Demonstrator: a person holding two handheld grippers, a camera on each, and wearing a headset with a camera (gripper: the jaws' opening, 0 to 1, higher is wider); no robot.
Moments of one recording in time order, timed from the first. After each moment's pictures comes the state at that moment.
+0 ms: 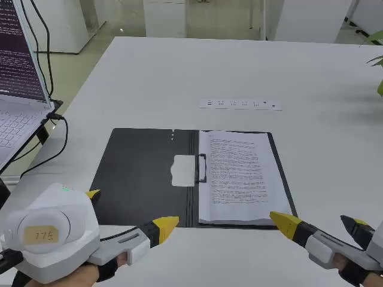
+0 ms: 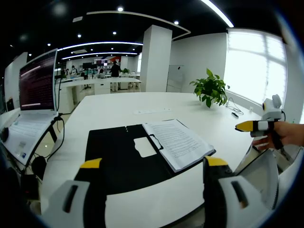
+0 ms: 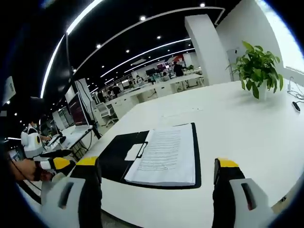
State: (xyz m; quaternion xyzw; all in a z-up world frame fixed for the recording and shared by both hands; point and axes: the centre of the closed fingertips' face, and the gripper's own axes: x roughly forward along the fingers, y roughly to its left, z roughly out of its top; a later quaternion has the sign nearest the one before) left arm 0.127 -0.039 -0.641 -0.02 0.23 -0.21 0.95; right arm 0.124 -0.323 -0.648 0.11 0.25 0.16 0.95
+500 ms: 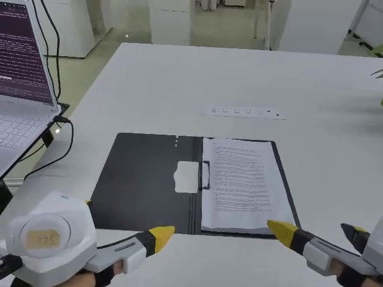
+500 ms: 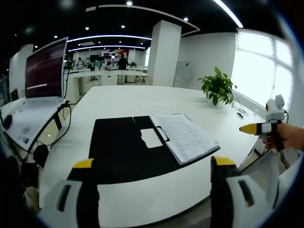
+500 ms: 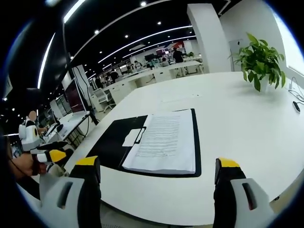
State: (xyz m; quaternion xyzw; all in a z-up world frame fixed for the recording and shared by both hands) left arm 0.122 -0.024 -0.648 -0.04 0.24 -0.17 0.95; right arm 0.128 -0.312 -0.656 0.10 0.27 0.16 0.94
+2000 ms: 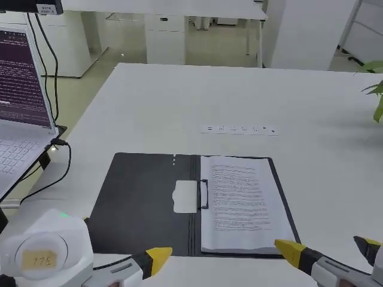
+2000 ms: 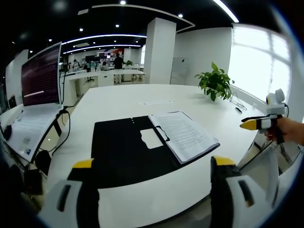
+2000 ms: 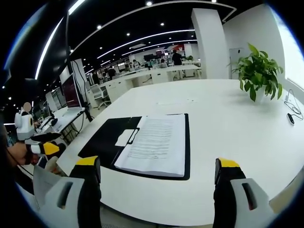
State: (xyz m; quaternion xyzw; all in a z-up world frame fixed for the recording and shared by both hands) left arm 0.126 -0.023 -0.640 -0.02 0.25 -0.19 0.95; right arm 0.128 -0.329 -0.647 0.06 0.26 0.14 0.95
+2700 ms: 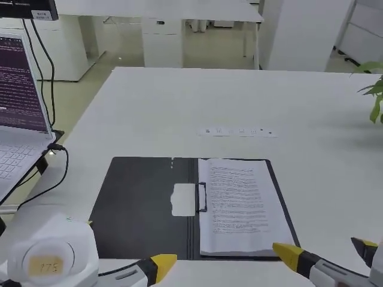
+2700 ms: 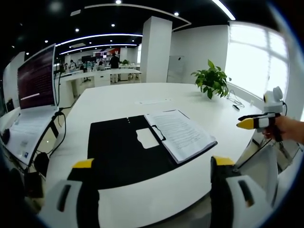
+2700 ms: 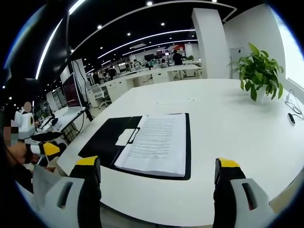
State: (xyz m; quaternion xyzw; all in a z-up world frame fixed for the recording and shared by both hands) left arm 0.125 -0.033 -0.639 -0.01 0.25 -0.20 0.95; right arm 0.128 -0.326 -0.650 0.06 0.26 0.14 0.95
